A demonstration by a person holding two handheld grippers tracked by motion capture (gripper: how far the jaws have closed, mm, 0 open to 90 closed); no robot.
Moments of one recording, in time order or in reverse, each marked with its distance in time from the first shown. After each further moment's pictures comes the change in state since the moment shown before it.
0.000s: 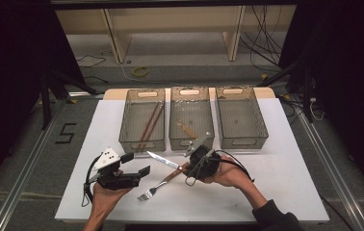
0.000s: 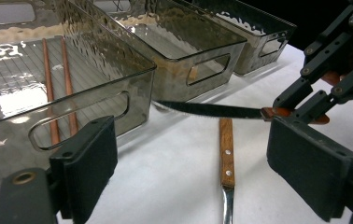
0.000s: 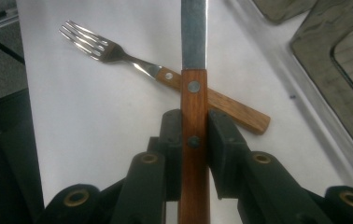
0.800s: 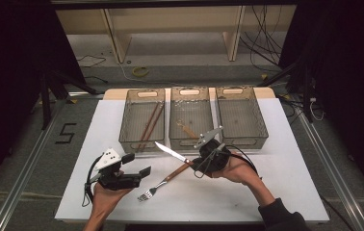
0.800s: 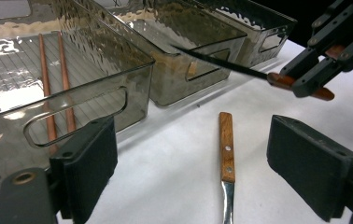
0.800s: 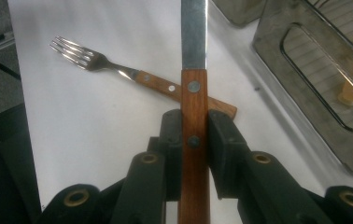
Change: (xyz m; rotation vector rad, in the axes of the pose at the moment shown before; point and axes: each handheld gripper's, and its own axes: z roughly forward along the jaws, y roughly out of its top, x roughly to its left) left arm 0.000 -0.002 0.003 0.018 -0.004 0.005; right arm -0.017 -0.010 -0.022 -0.051 -0.017 0.064
